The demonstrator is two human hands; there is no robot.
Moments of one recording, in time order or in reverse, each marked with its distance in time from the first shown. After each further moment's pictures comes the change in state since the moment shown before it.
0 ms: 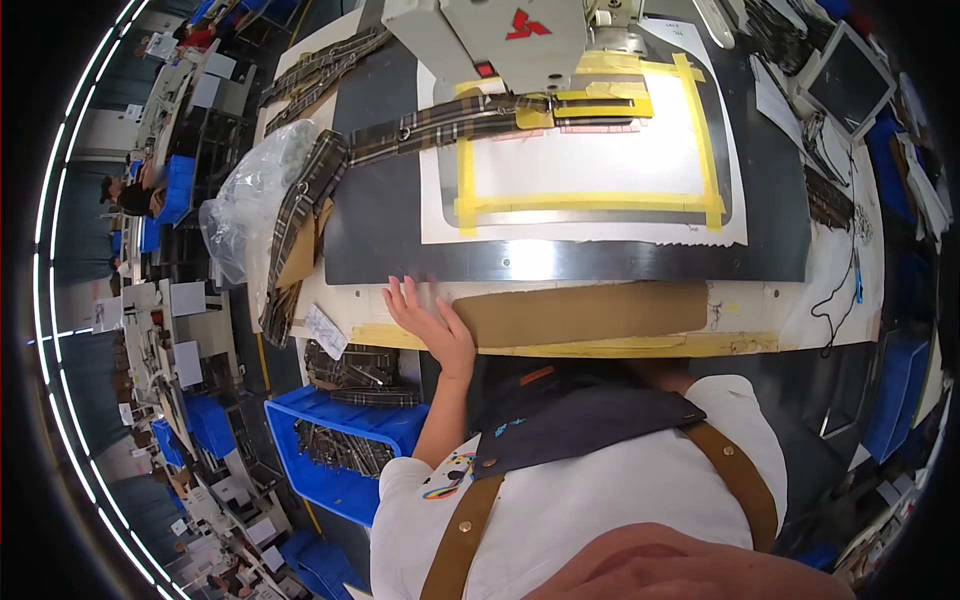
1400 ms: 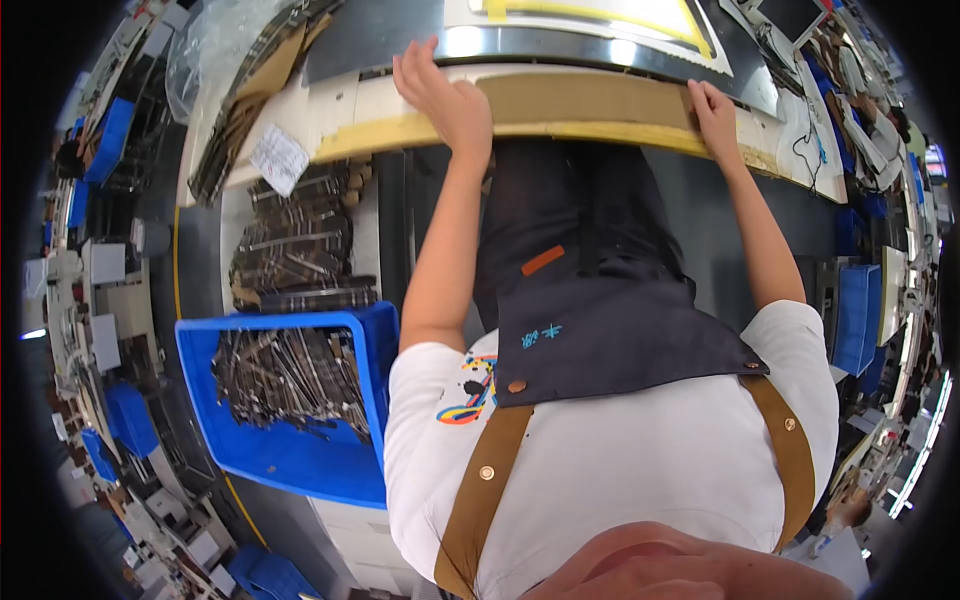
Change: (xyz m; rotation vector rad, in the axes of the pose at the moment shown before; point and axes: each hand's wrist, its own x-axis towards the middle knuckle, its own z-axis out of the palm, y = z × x) left_hand -0.006 -0.019 0.015 -0.548 0.340 0.076; right_hand -0.076 -0.120 -0.237 0.175 0.685 -0.507
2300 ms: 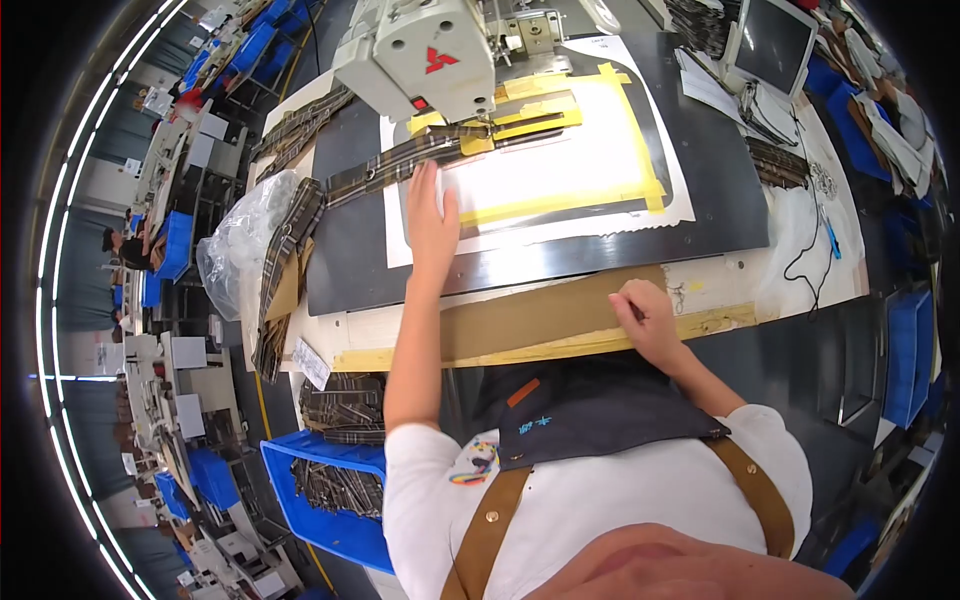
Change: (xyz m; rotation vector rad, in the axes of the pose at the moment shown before) left_hand 0.110 0.013 0.145 0.194 -0.642 0.062; right_hand -0.007 -0.029 -0.006 0.218 -0.069 0.001
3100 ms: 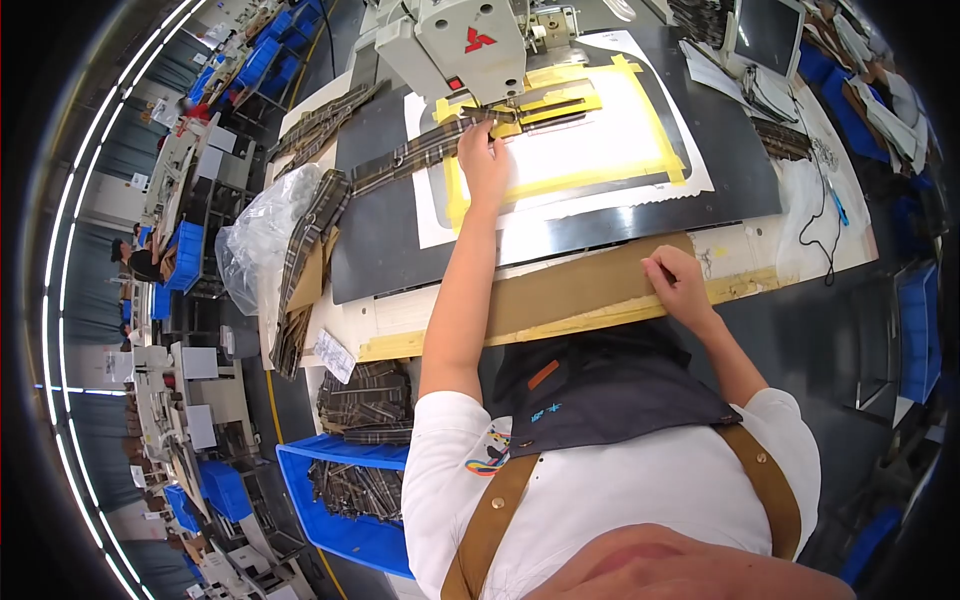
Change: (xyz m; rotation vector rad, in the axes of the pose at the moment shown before) left_hand 0.047 -0.038 0.080 -0.215 0.155 0.020; right_hand -0.006 -0.002 0.004 -0.036 0.006 0.010
